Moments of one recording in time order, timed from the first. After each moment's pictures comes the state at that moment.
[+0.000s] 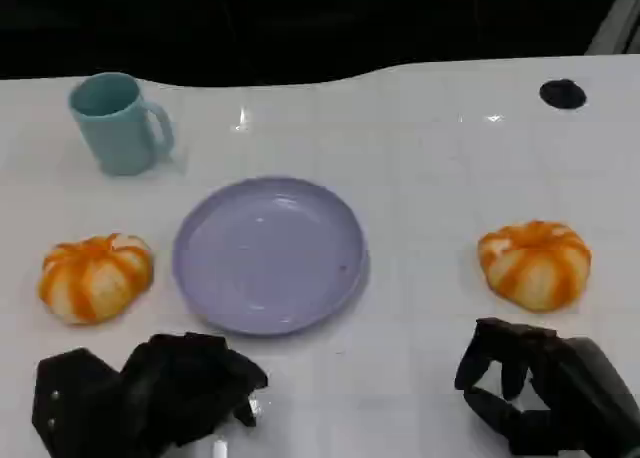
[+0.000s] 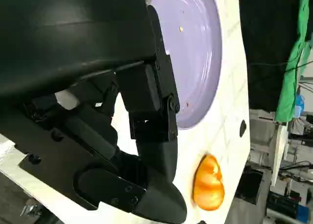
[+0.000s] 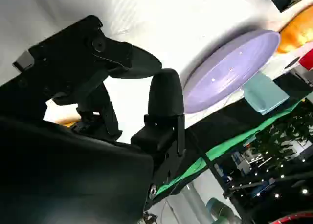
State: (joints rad) left arm -0.01 0.00 0.05 0.42 -0.21 -0.20 -0.41; right arm -0.05 -0.29 0.25 0.49 -0.61 -0.76 -0.35
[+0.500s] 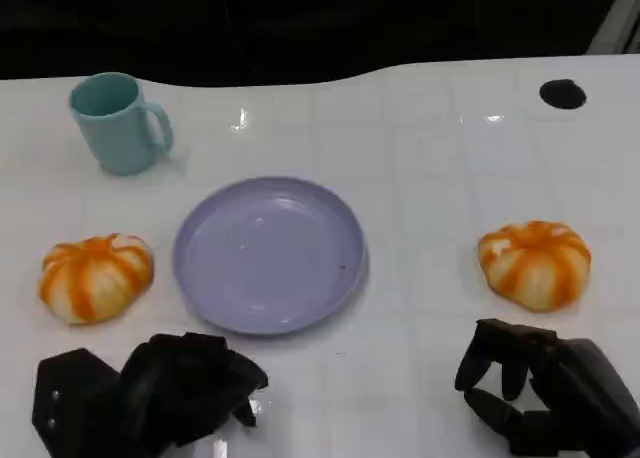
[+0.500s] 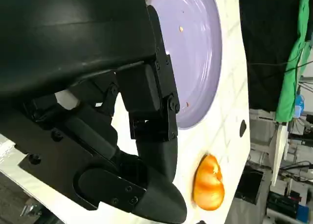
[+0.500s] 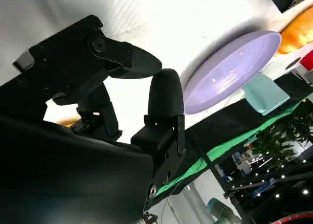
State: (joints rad) left arm -0.01 0.00 0.05 0.42 -0.21 -0.20 -0.41; right arm -0.05 -0.29 0.25 0.49 -0.61 -0.76 -0.35
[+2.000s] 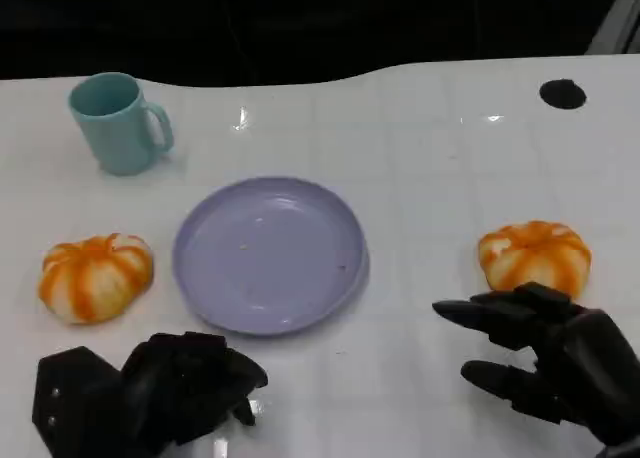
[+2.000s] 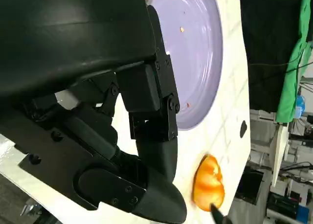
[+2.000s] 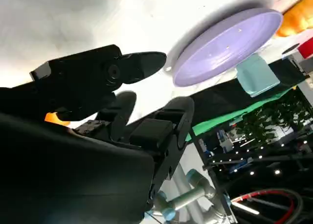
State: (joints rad) left arm -0.01 0.00 0.05 0.43 -0.21 -0.20 -0.41; right arm -0.06 -0.35 0.24 0.36 -0.76 -0.69 -0.48
